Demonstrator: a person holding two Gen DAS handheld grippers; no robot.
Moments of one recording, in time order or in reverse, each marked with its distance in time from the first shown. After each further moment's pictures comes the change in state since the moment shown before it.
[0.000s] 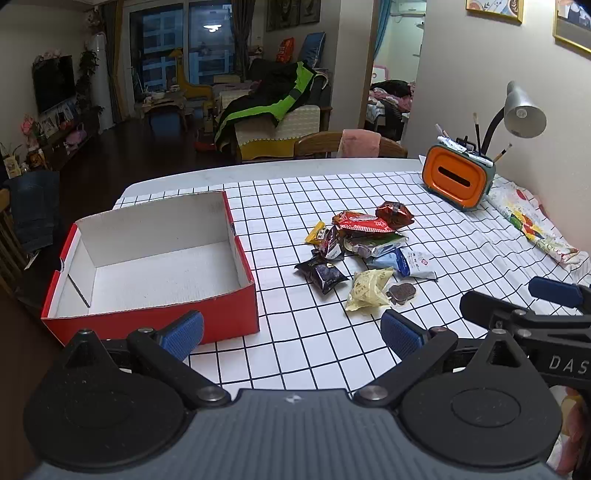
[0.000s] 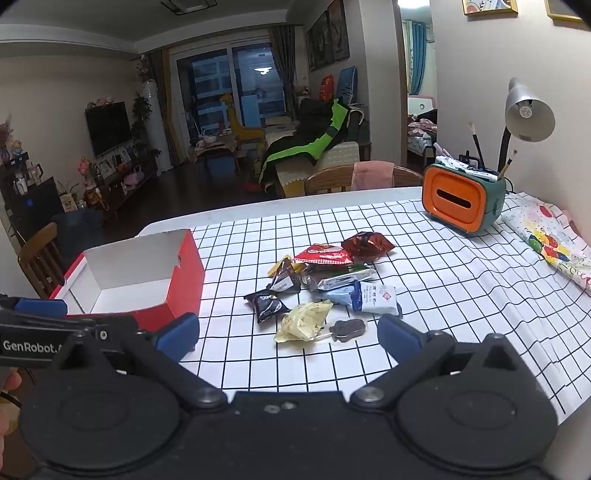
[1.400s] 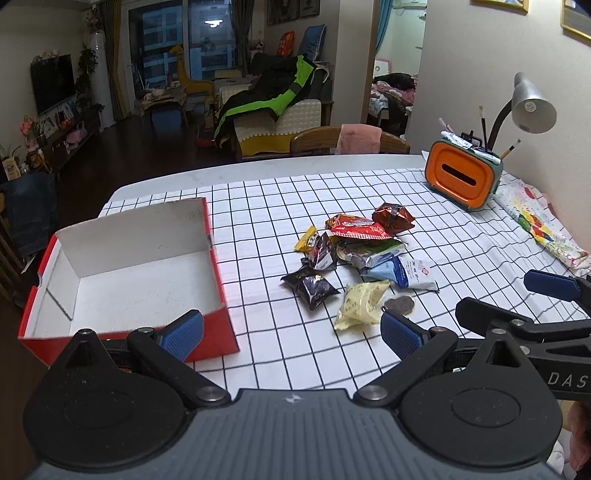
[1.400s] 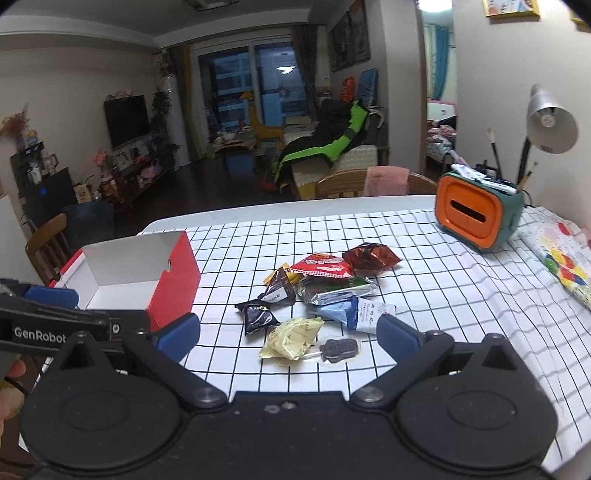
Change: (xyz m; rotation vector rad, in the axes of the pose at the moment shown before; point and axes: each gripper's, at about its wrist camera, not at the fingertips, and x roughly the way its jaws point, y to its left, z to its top) left arm 0.040 -0.029 0.028 0.003 0.027 0.021; right arm 0.035 -0.040 0.017 -0.069 -0.034 0.081
